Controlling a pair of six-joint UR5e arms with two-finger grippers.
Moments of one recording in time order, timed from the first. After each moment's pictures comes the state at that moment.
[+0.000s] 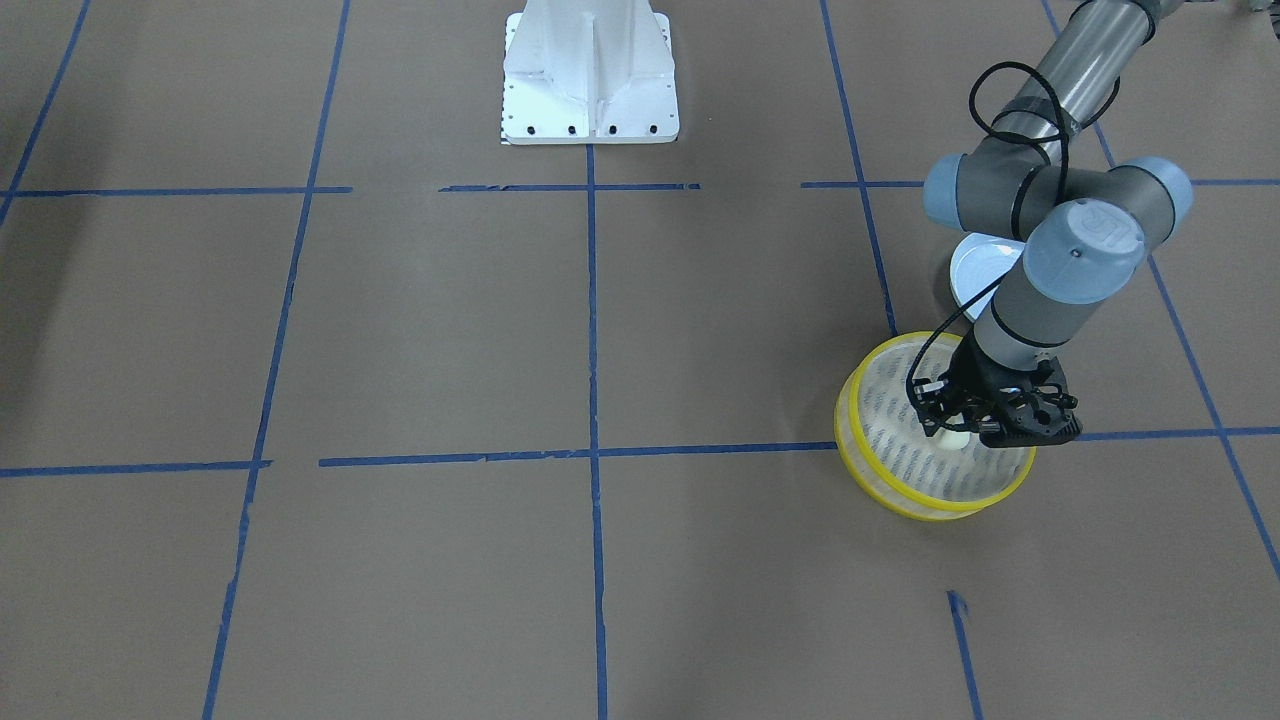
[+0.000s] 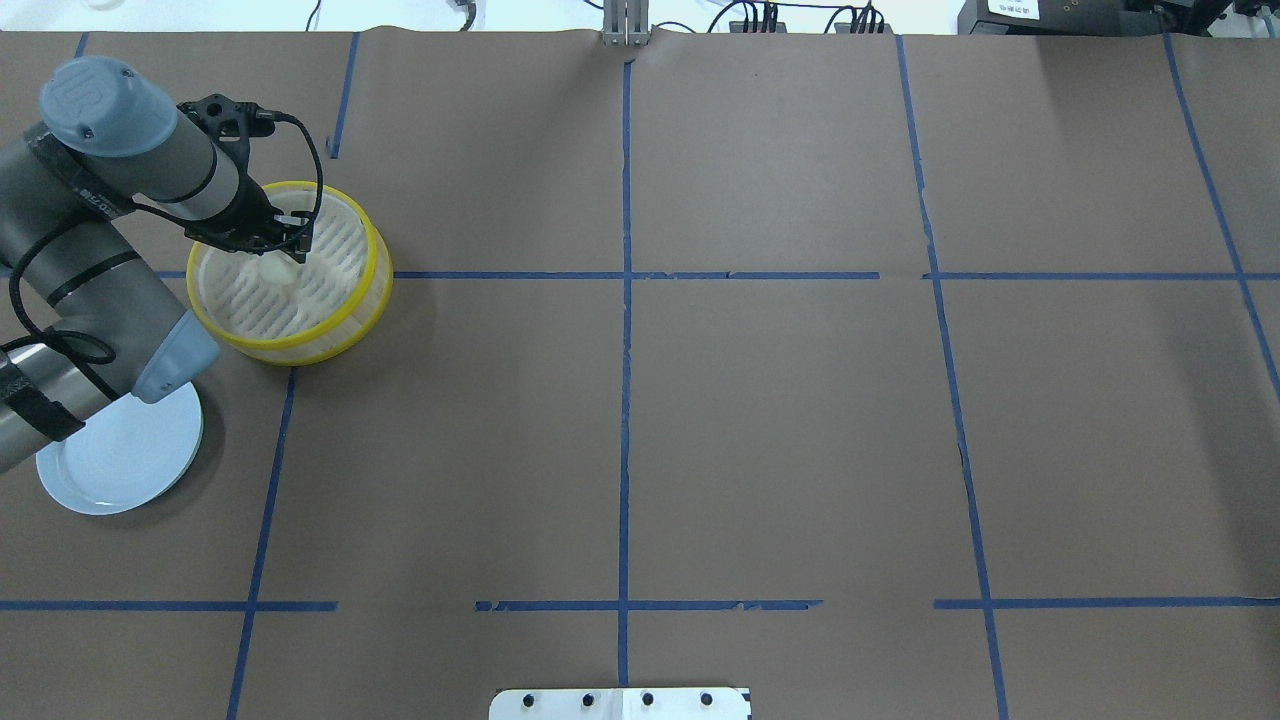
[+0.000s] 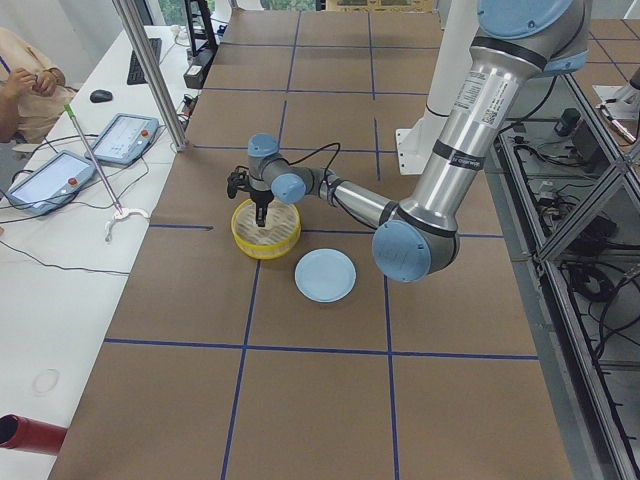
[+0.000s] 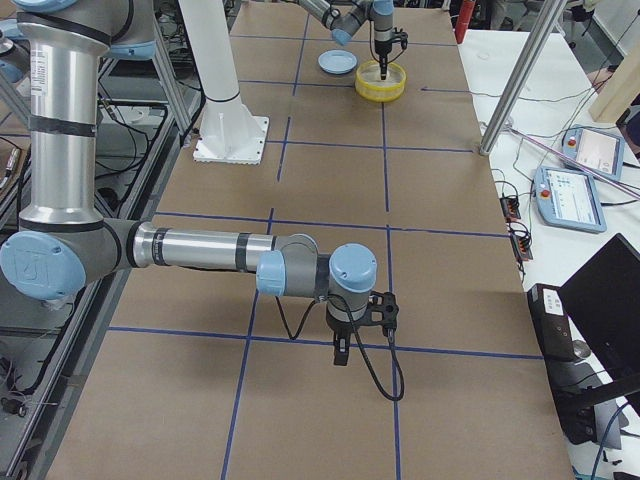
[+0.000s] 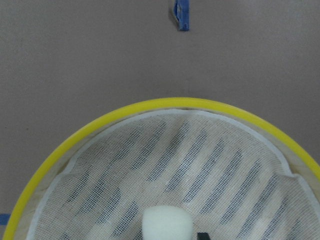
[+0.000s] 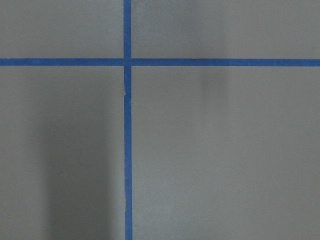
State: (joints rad) left arm -0.90 -1.99 -1.48 -1.91 -2.03 -0.90; right arm 1.57 -1.68 1.65 -1.57 2.29 0.01
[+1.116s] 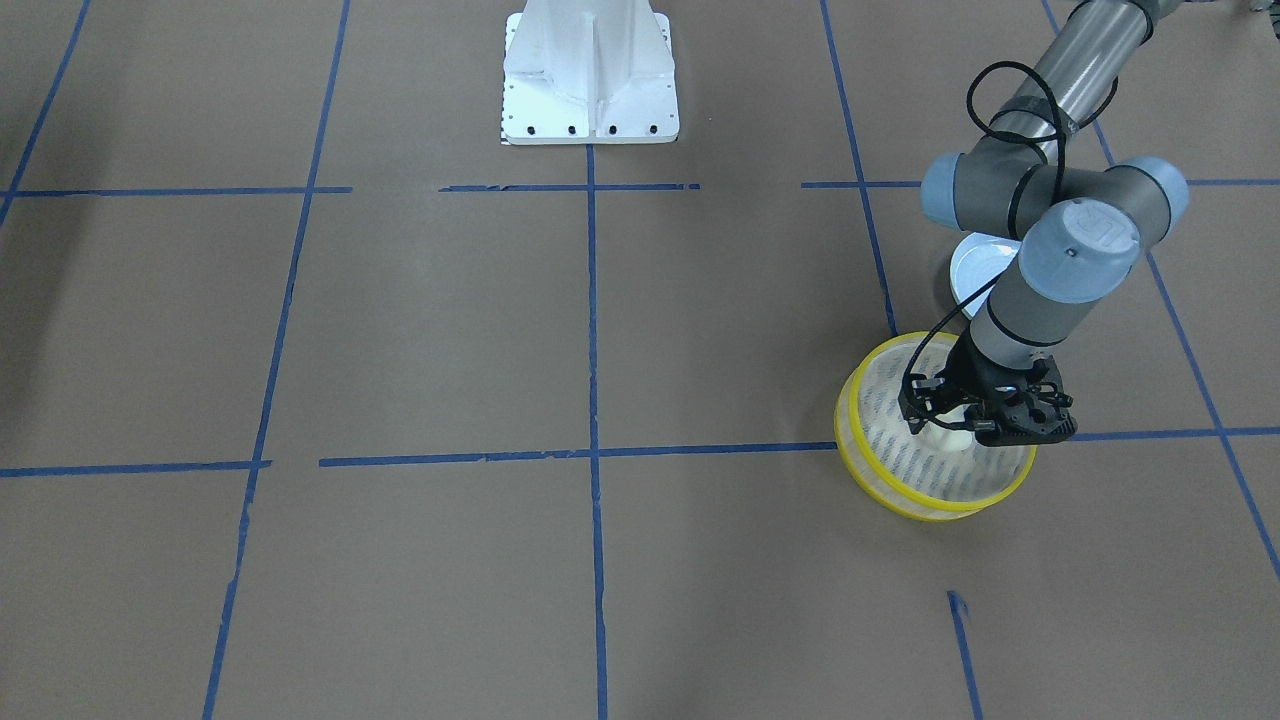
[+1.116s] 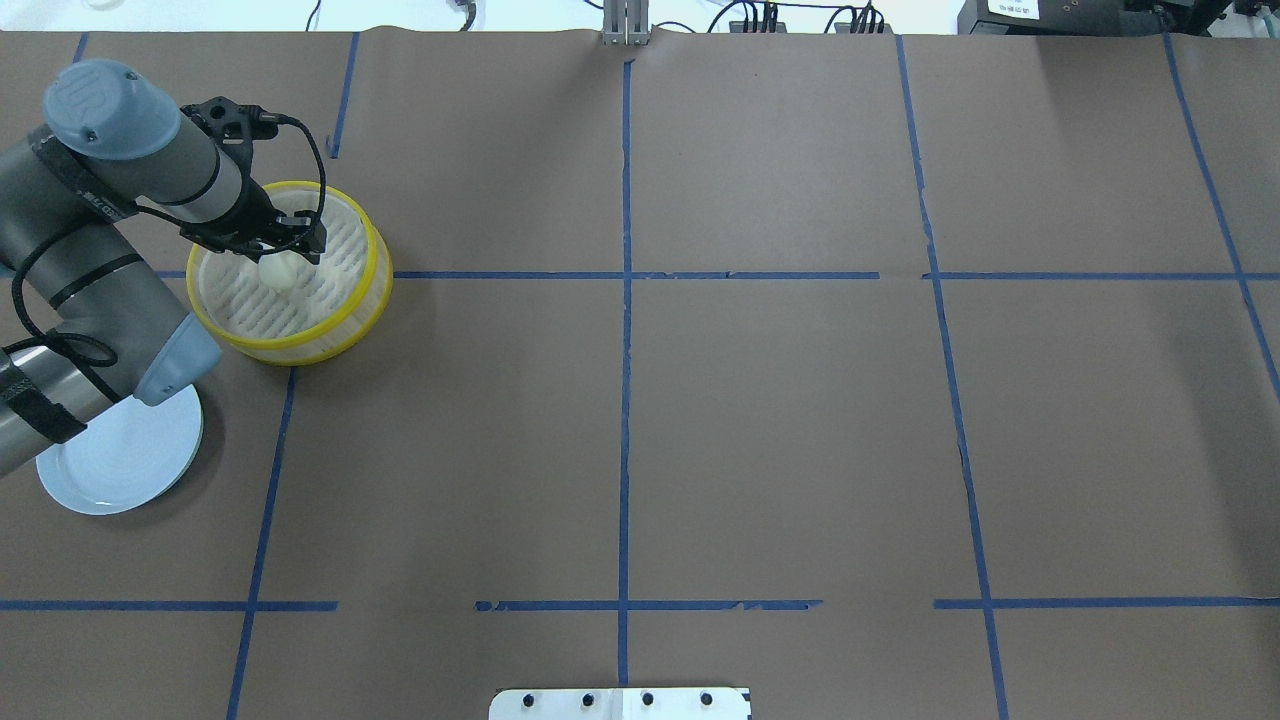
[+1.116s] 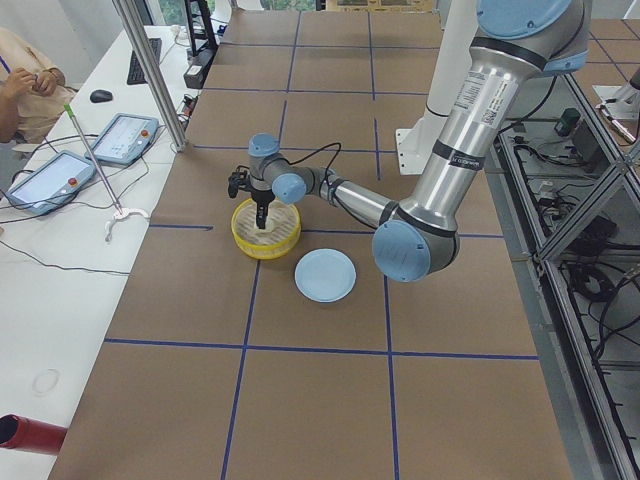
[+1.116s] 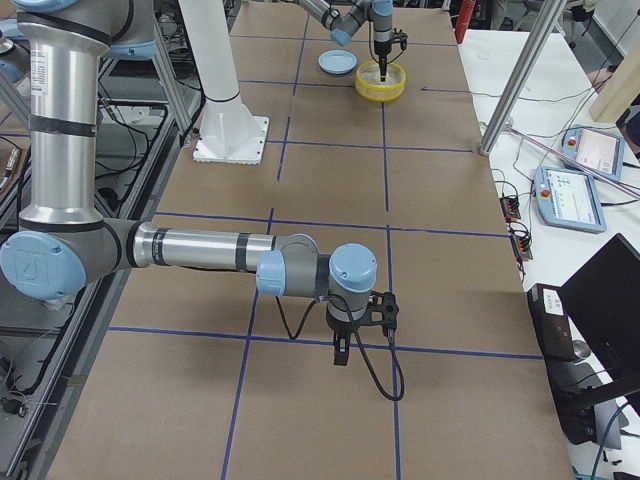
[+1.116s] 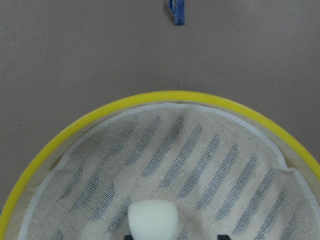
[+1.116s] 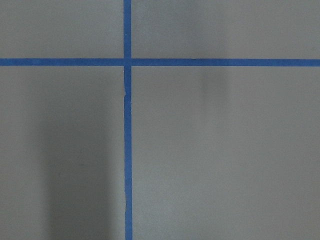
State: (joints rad) left arm -0.90 -1.99 -1.48 -1.91 -2.03 -0.90; right arm 1.57 -1.68 1.65 -1.57 2.29 0.01
